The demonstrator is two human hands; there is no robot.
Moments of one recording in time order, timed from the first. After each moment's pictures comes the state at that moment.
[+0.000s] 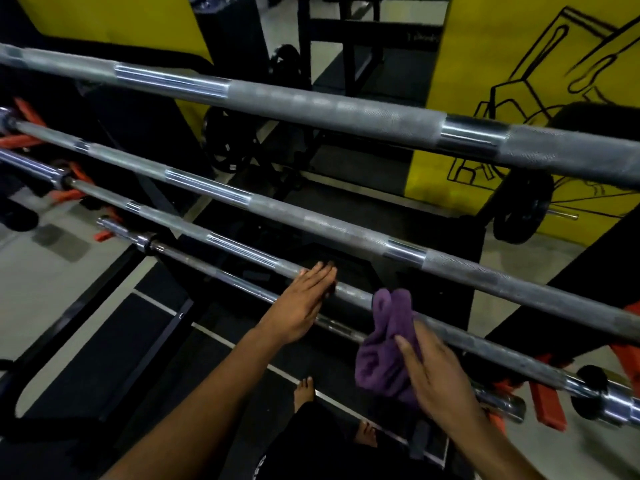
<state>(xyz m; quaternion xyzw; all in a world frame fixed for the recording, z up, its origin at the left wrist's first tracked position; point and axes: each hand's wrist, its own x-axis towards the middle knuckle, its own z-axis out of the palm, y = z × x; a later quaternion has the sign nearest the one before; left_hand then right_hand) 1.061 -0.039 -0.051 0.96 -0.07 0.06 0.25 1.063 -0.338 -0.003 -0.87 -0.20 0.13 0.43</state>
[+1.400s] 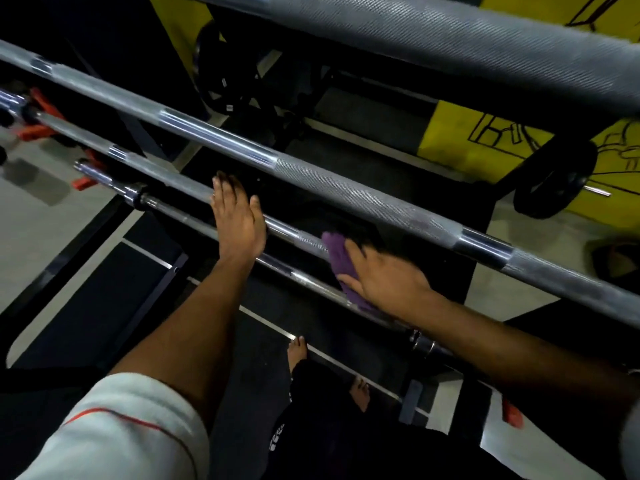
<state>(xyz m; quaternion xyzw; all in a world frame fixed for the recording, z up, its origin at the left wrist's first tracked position) 1.103 0.108 -0.072 0.93 0.30 0.15 0.16 1.157 -0.183 -0.036 -0.87 -0.48 0.01 -0.03</state>
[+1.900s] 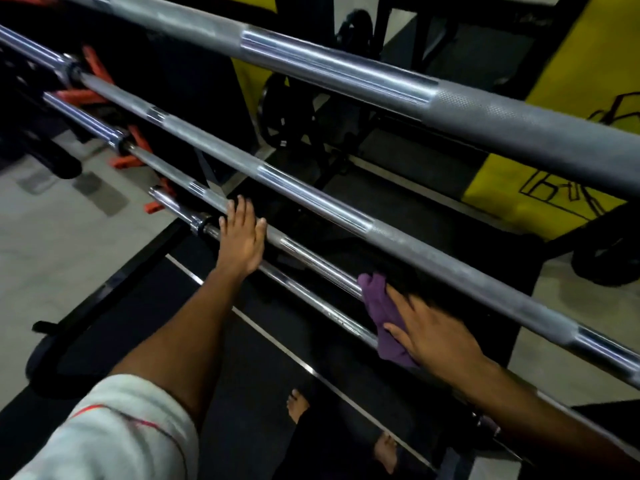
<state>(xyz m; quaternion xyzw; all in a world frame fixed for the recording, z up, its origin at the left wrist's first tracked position) 1.076 0.245 -0.051 0.92 0.32 0.09 0.20 1.159 -0.151 -0.056 -0.87 -0.49 -0.04 0.03</state>
